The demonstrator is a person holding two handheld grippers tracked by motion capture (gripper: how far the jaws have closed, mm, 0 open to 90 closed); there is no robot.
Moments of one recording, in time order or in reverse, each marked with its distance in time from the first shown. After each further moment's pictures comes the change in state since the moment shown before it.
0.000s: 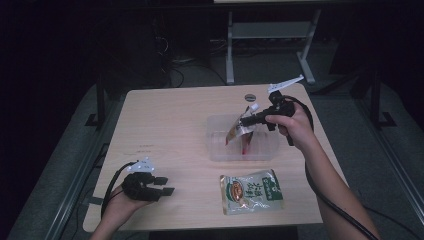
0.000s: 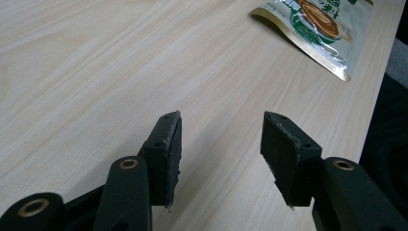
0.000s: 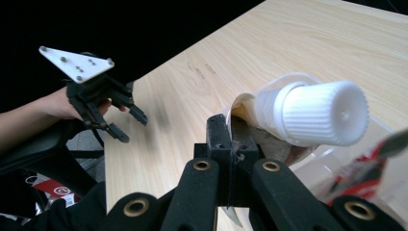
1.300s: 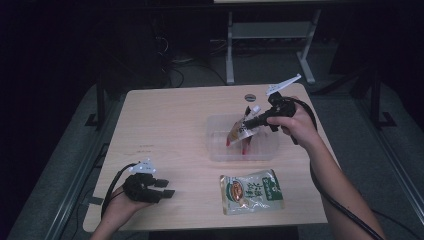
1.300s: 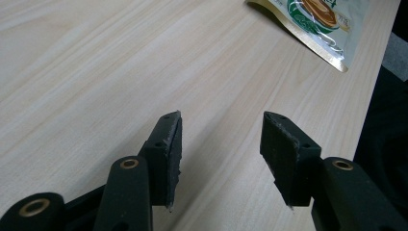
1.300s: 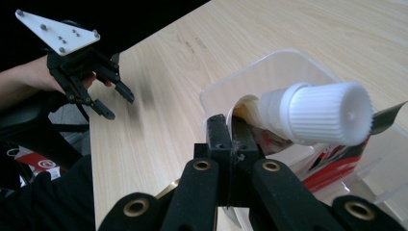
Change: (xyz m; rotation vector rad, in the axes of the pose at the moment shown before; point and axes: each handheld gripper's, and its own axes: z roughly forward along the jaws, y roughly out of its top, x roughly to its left) left arm 0.001 -0.002 0.004 0.037 -0.021 0.000; right arm 0.001 0.001 -0.002 0.109 -0.046 -0.041
